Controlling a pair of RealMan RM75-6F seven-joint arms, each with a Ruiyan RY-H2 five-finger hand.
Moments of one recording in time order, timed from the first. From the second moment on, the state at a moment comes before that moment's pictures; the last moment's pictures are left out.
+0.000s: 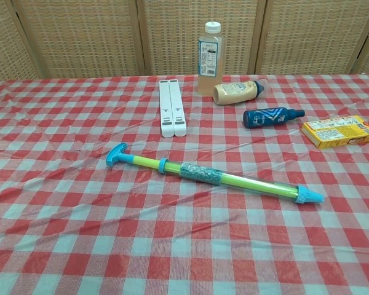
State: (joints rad) left arm -0.30 -1.25 -0.19 -1.63 1.36 1.29 0.33; right arm 0.11 -1.20 0.12 -1.48 -1.47 1.49 -0.02
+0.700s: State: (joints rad) left arm -0.67 -1.32 -0.27 -1.67 0.96 0.94 0.64; right arm 0.13 -1.22 0.14 -1.43 -1.41 1.43 0.01
